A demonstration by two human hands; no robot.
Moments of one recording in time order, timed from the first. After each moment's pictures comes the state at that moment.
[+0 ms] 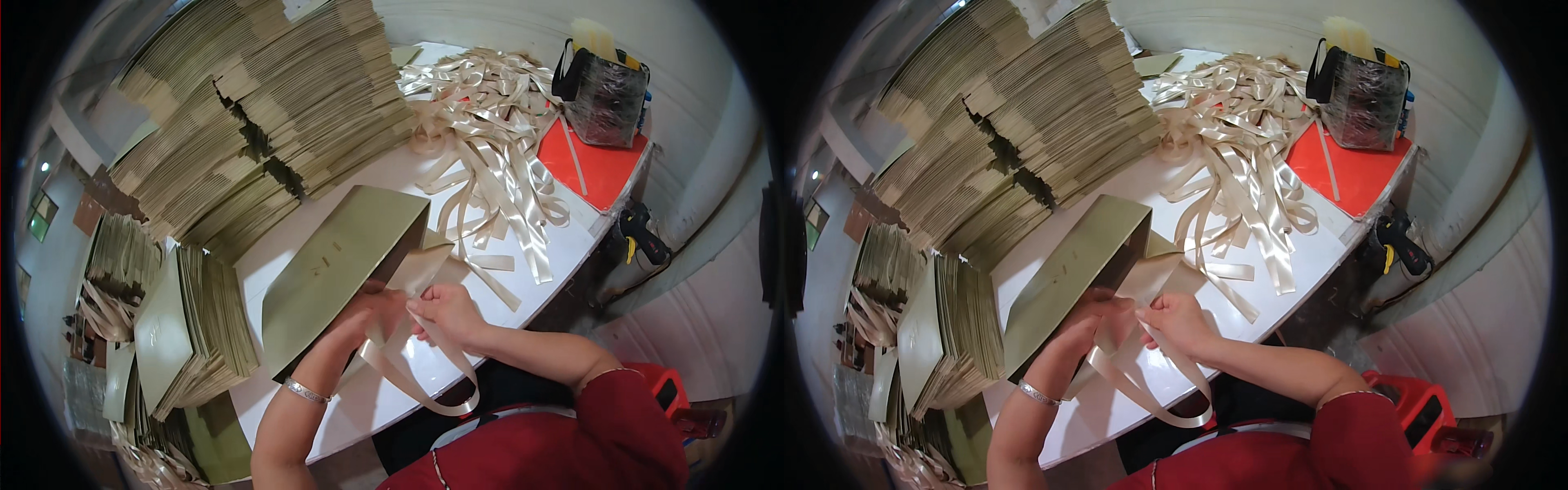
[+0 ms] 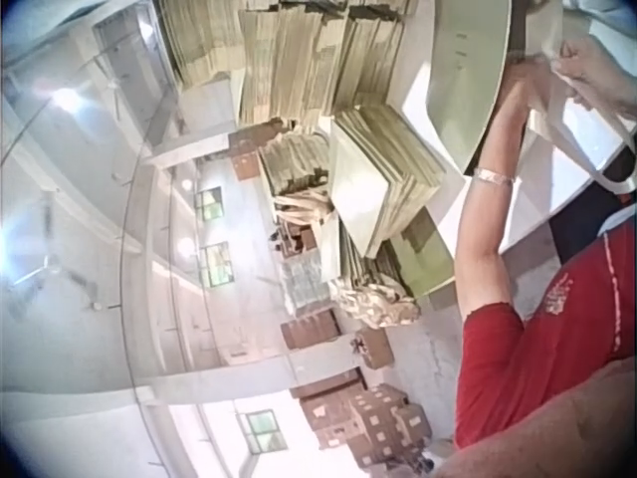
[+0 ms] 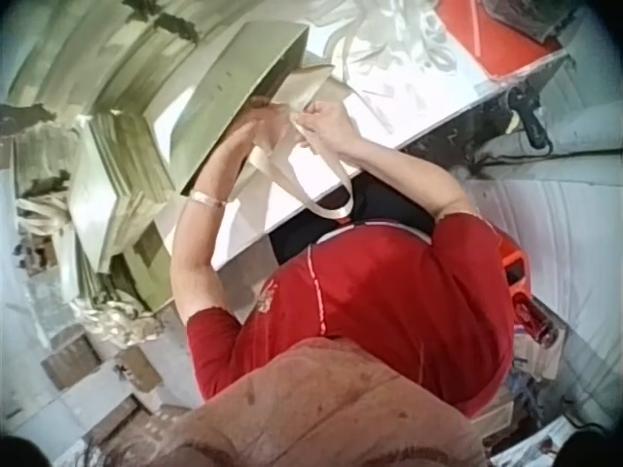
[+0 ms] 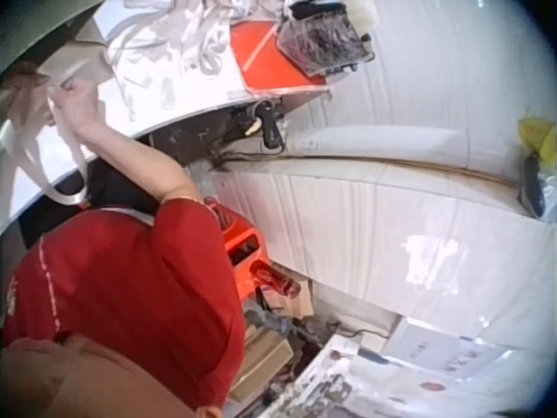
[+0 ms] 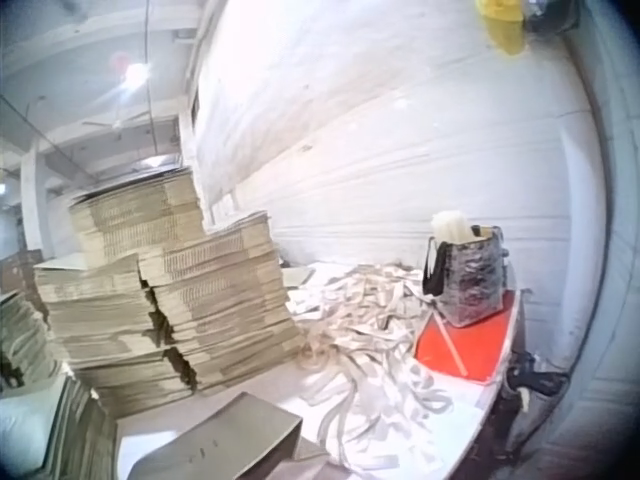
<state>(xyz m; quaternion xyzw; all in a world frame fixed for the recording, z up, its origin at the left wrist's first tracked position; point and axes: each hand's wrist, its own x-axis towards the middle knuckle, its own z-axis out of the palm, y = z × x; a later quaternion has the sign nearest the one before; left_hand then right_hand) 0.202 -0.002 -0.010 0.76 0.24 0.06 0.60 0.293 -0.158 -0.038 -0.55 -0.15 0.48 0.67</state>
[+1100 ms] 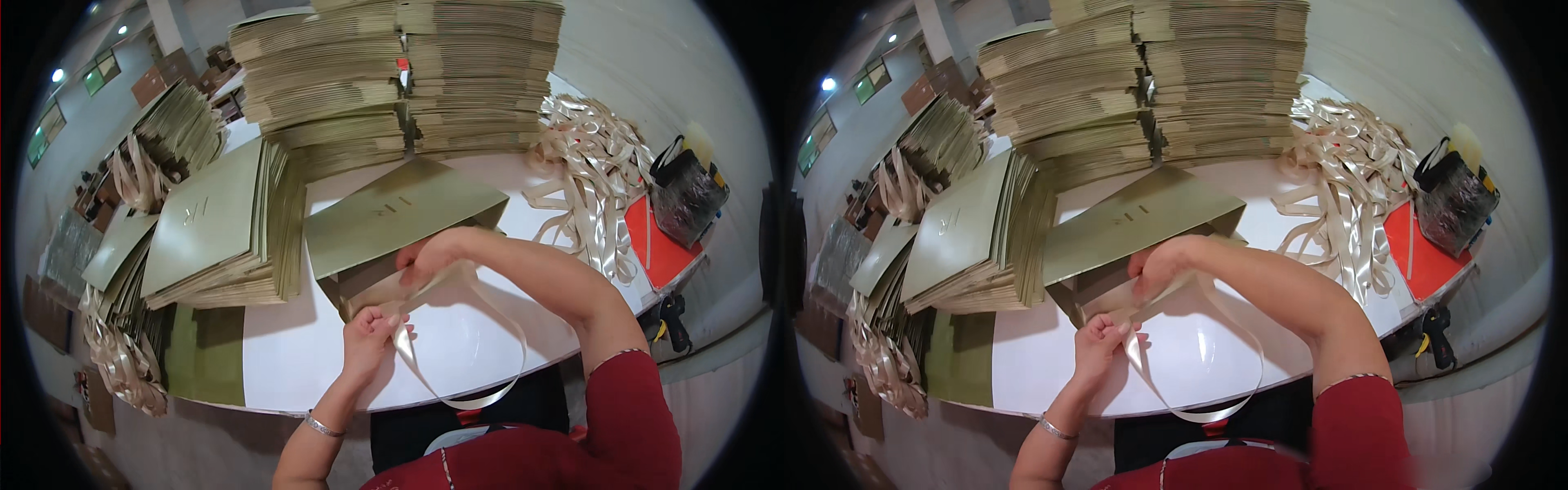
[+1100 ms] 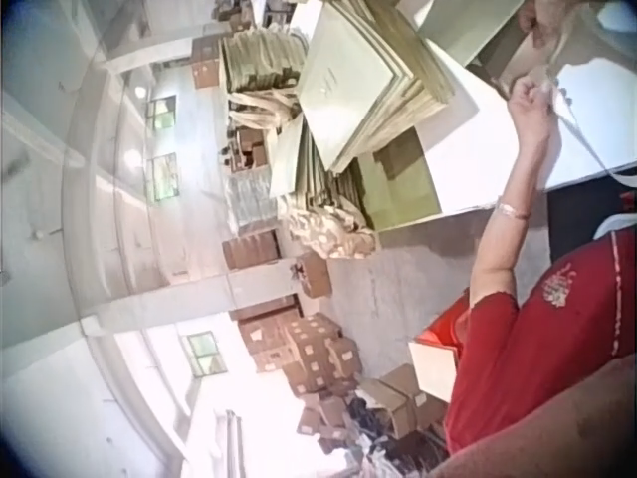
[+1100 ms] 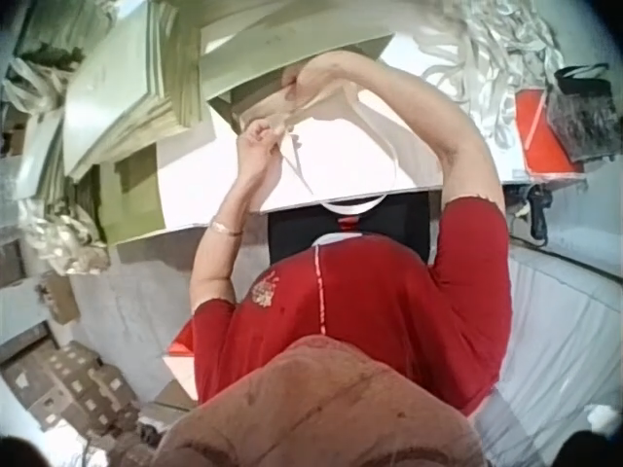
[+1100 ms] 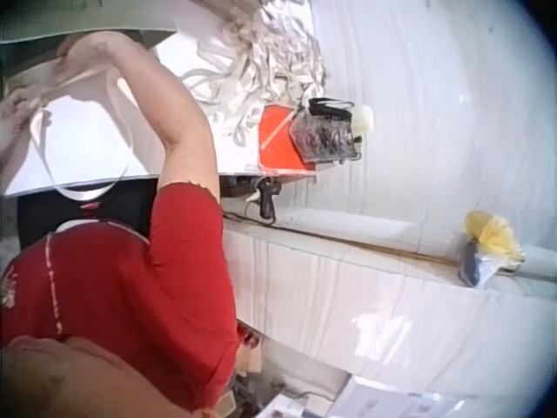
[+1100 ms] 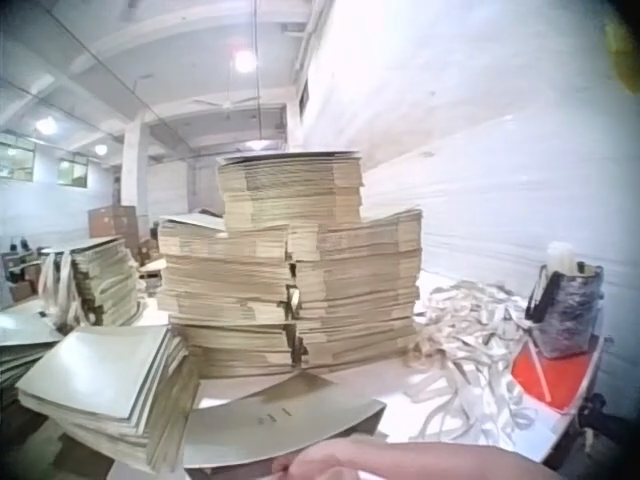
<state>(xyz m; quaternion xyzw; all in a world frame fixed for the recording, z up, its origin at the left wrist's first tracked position) 0.060 -0.015 -0.065 0.44 0.33 0.34 0.76 0.273 0.024 0.021 -0.57 -0.72 0.40 -0.03</state>
